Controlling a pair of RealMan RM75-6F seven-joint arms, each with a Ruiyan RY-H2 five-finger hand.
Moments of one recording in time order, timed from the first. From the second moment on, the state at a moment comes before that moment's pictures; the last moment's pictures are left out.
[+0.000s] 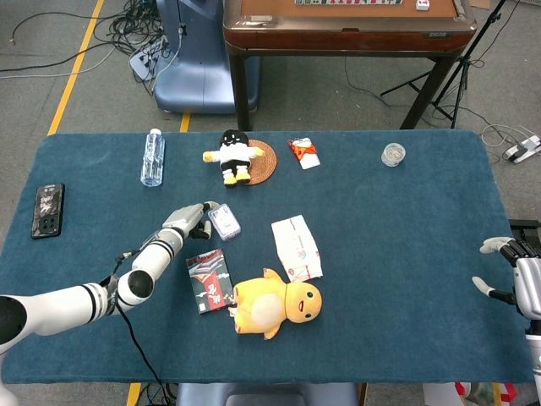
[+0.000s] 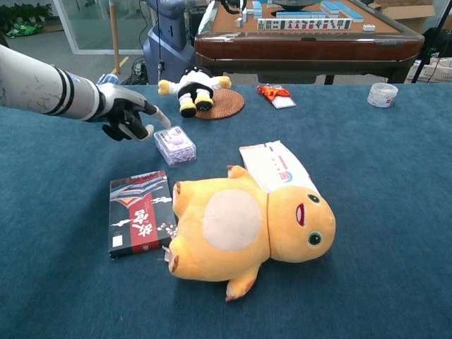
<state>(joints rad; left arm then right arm) -1.21 -1.44 -0.13 -1.32 0.13 0.53 0.32 0.09 -1.15 0.12 -1.43 -1.44 1.48 0.21</state>
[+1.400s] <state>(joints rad) -1.25 -1.45 -0.07 -1.35 0.14 0.56 0.27 0.09 -1.16 0.12 -1.41 -1.45 1.47 0.22</state>
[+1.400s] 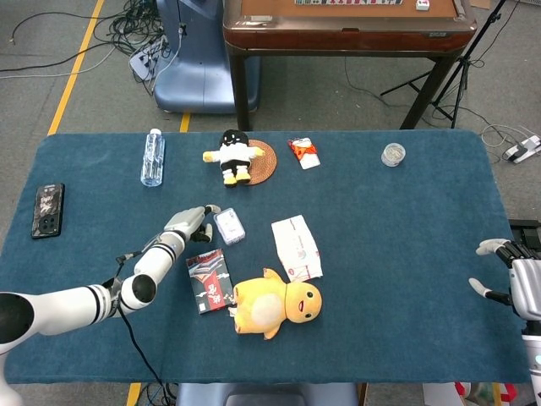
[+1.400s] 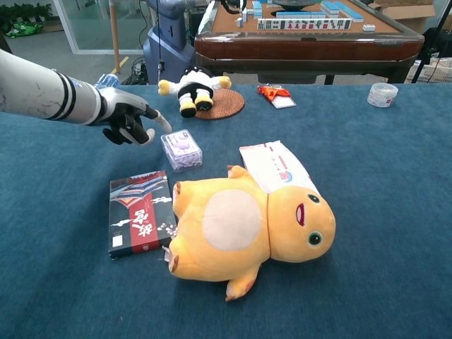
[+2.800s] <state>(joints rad) -1.24 -1.40 -0.03 -1.53 0.26 0.63 0.24 0.10 -1.18 0.12 -1.40 -1.45 1.47 0.22</state>
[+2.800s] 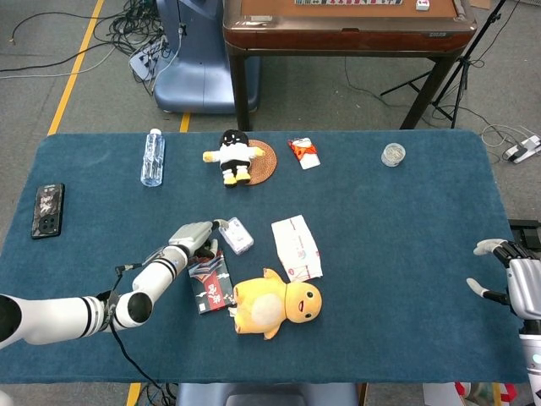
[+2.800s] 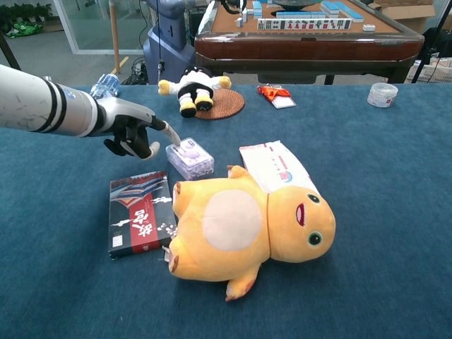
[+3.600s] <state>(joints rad) -1.20 -1.38 -0.07 -1.60 0.33 0.71 0.22 0.09 -1.18 0.12 -1.39 -1.45 1.47 0.24</state>
